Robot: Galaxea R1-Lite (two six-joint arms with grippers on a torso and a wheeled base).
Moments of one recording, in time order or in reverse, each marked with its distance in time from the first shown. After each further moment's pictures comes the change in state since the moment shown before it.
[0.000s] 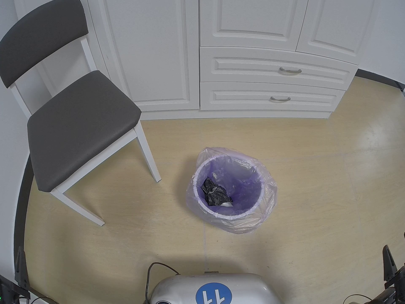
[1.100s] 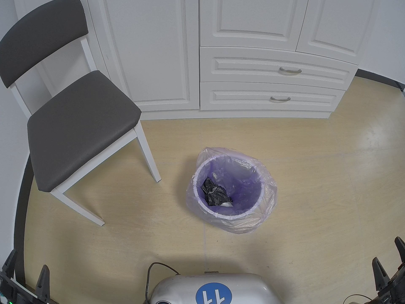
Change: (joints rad) left arm 0.002 0.000 0.078 0.046 -0.167 0.006; right arm -0.001 0.001 0.001 0.065 0.140 -0.004
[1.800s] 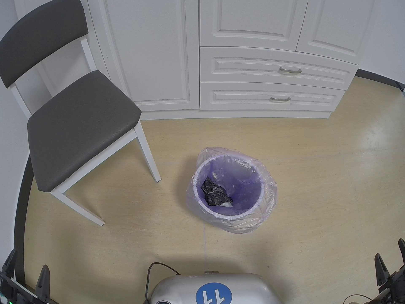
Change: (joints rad) left arm 0.000 0.001 0.000 -0.002 0.000 0.002; right arm 0.000 0.002 0.000 0.059 -0.167 -0.028
